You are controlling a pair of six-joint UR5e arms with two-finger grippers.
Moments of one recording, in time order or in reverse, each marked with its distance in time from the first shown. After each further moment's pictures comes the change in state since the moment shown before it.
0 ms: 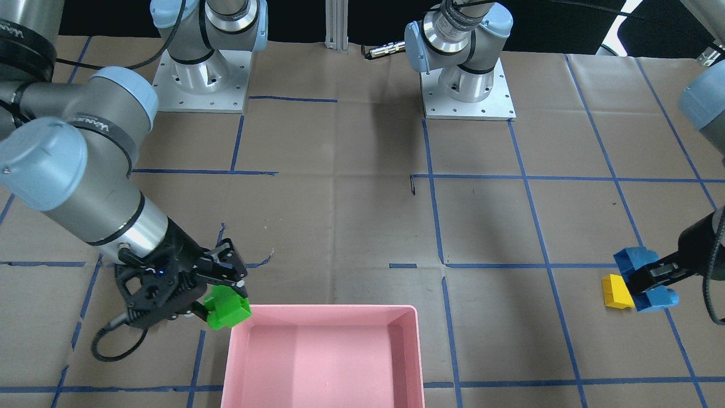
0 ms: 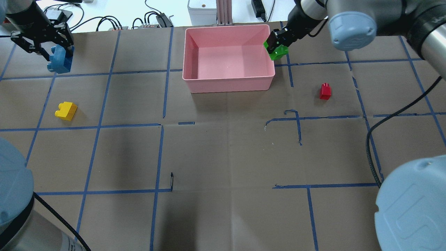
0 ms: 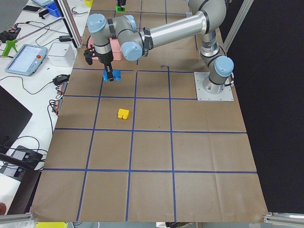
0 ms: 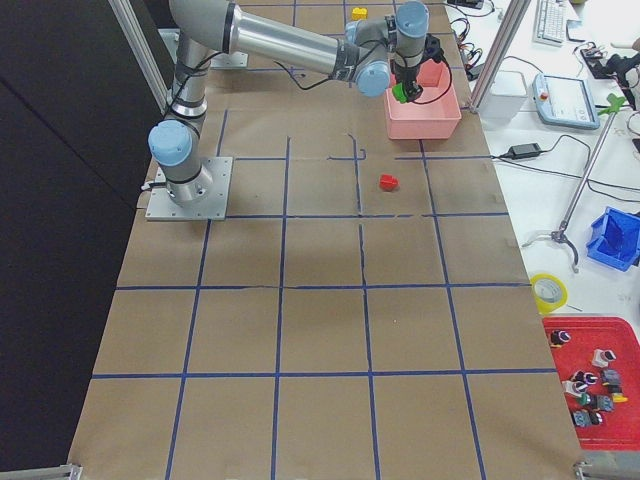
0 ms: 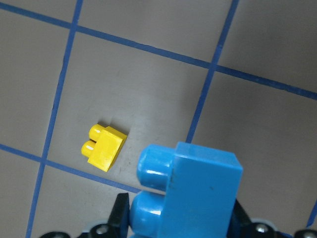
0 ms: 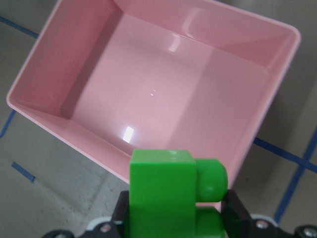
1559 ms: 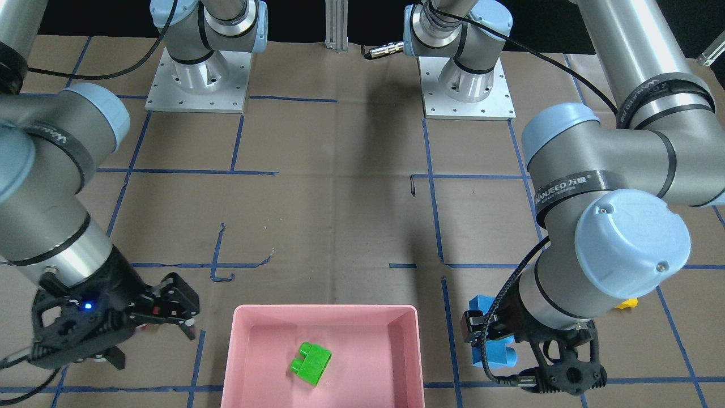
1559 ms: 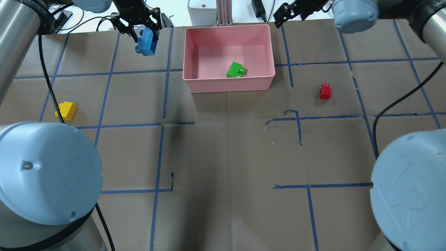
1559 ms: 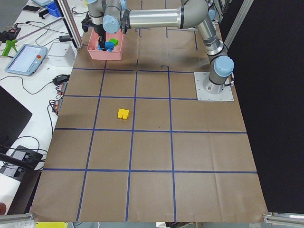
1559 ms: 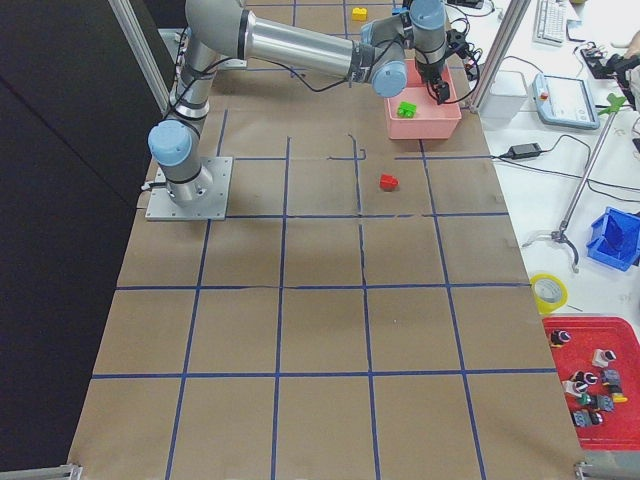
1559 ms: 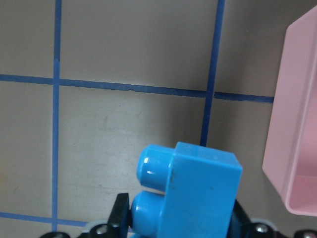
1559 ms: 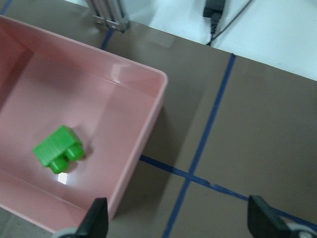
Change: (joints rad) left arm -0.322 -0.182 0.223 0.016 -0.099 -0.130; right arm -0.115 0.002 -0.061 -0.061 -0.180 -0.031
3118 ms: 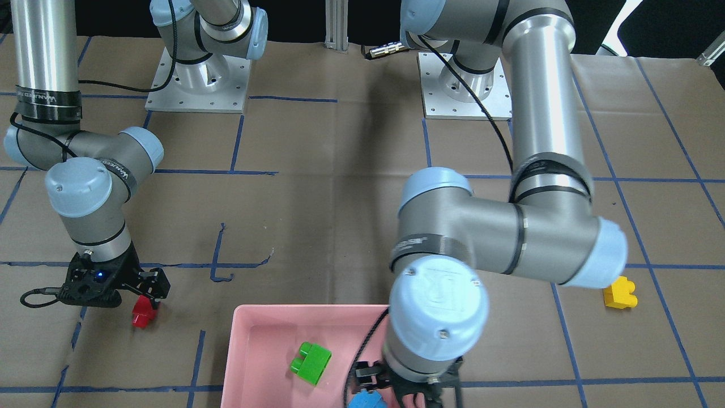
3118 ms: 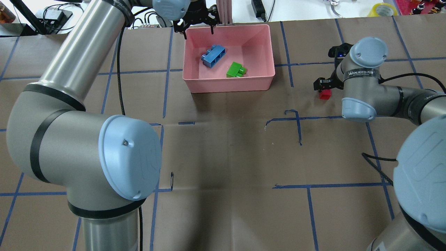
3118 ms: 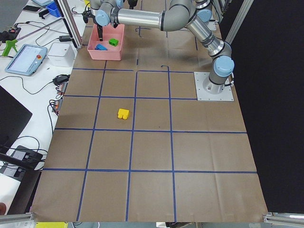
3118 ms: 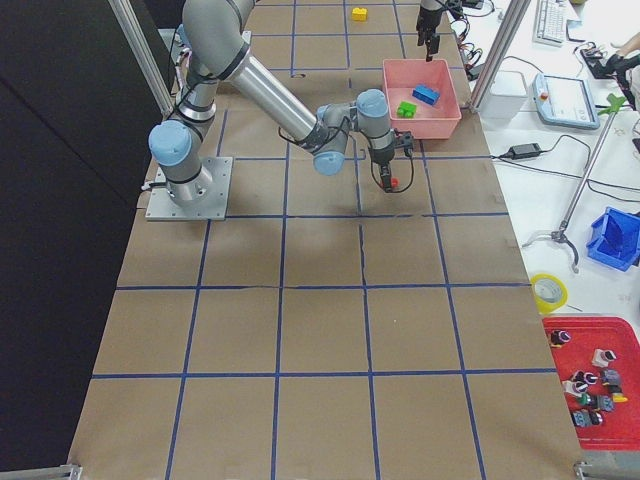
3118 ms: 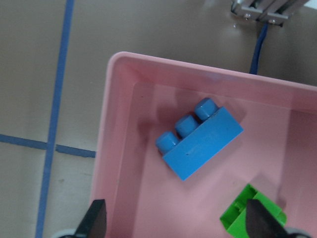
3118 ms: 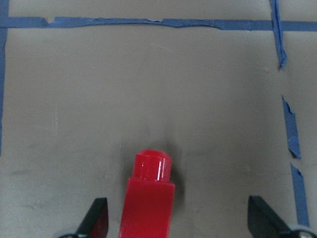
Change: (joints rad) left arm -0.131 -0.179 0.208 -0.017 0.046 -0.266; right arm -0.109 0.009 0.577 -0.569 -0.245 0.269
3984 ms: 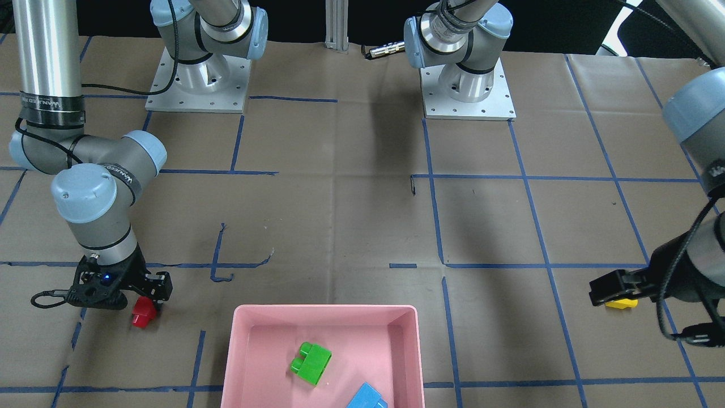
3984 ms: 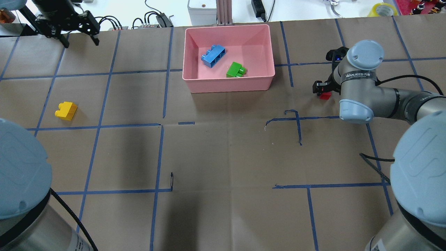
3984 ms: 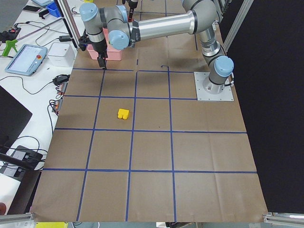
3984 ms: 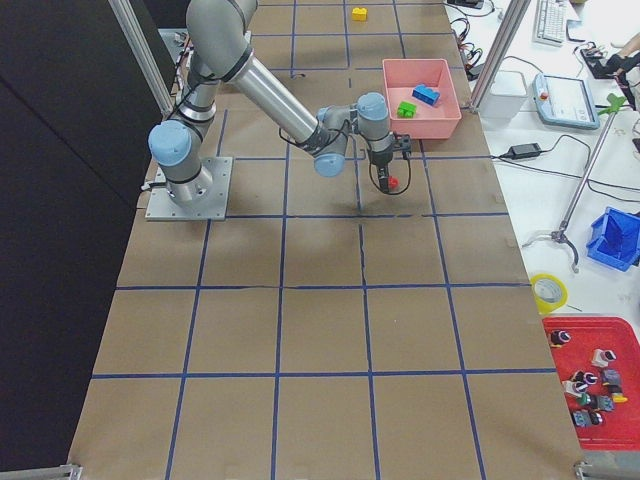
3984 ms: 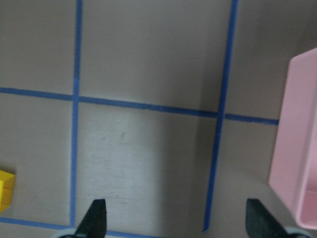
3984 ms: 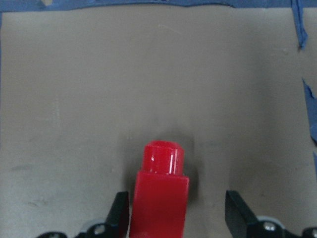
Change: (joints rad) left arm 0.467 0.331 -0.380 -0.058 -0.005 0.633; right arm 0.004 0.017 0.002 0.012 0.013 0.024
